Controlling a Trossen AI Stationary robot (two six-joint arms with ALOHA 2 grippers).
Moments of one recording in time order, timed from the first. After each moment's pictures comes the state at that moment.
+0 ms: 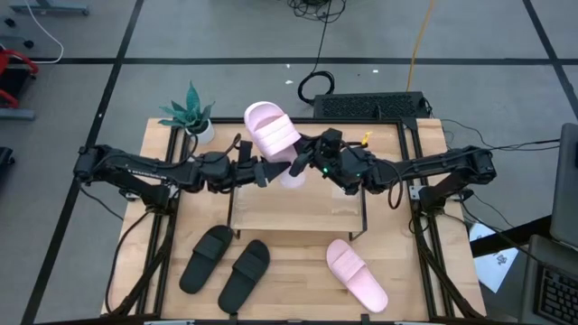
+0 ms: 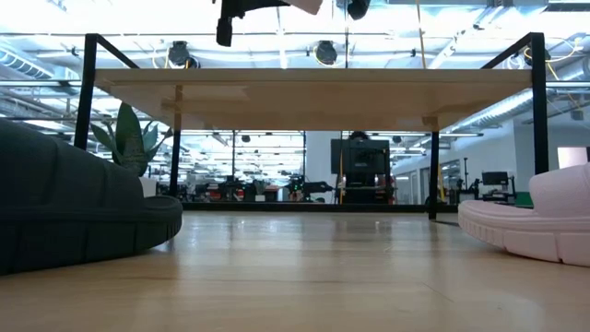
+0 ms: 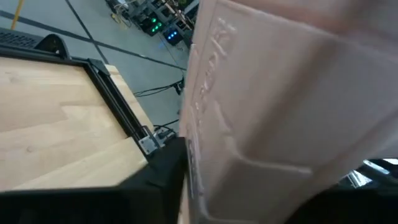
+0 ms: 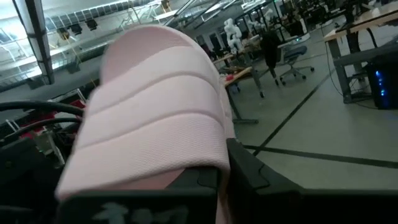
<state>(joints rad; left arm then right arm) -0.05 1.30 0.91 0.41 -0.30 -0.96 0.09 1.53 1.24 0.41 0.78 0.40</state>
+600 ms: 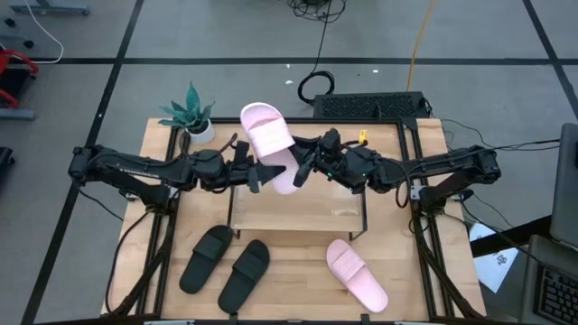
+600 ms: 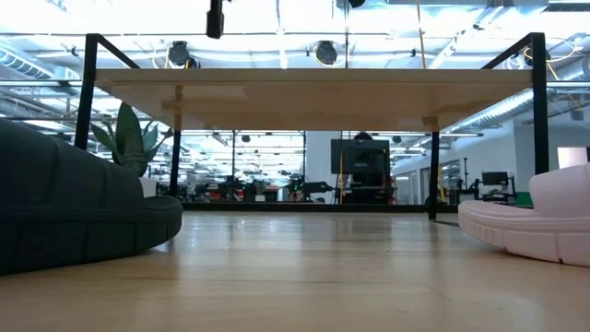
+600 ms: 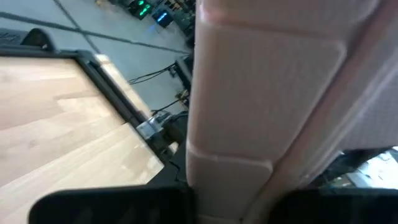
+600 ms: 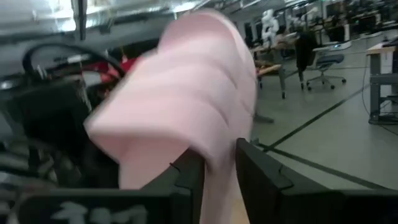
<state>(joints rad) -0.07 1.23 0.91 0.32 -0.23 -0.87 0.09 1.48 1.24 0.32 0.64 0.24</state>
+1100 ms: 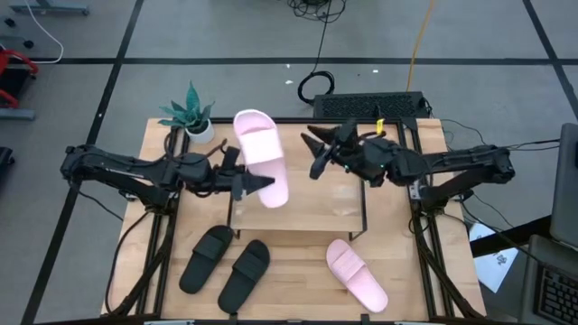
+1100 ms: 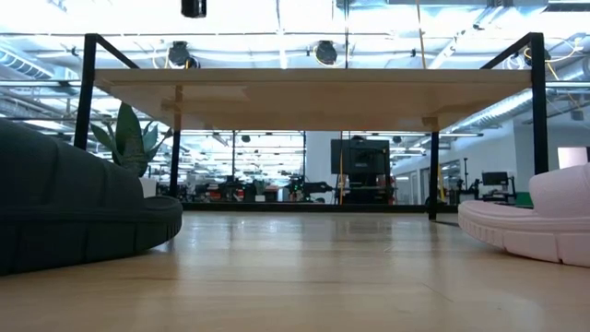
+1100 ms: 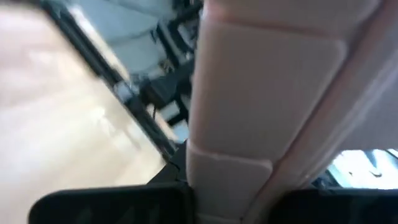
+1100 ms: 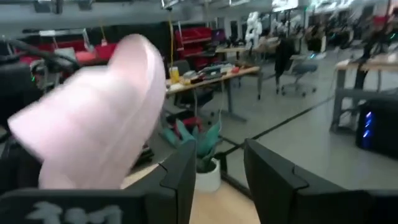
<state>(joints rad) -0.14 1.11 0.91 0.15 -0.14 -1.00 0.07 1.34 1.24 0.13 0.70 0.14</state>
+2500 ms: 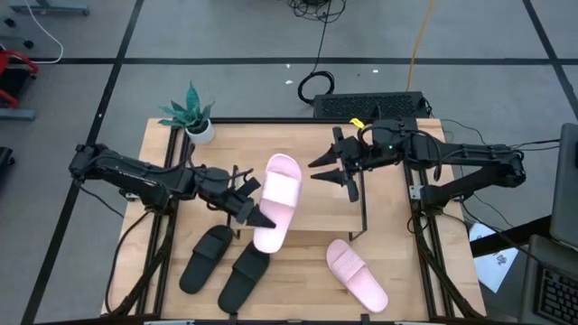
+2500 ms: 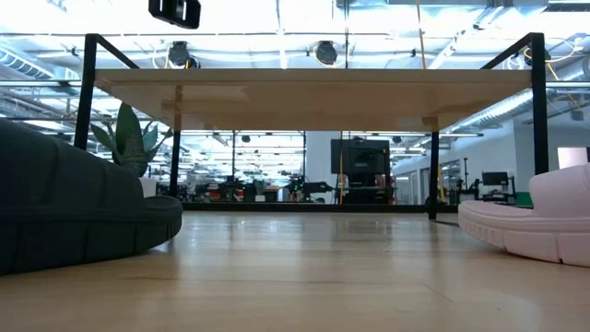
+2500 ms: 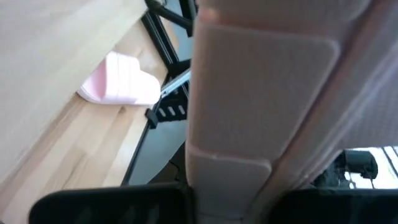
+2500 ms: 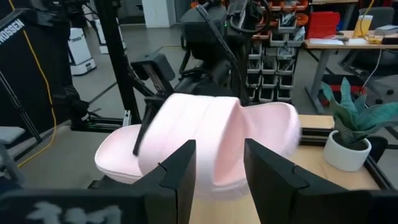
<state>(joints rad) -0.17 1.24 0.91 0.11 0.27 -1.27 -0.06 1.22 1.24 -0.19 -0.24 0.01</state>
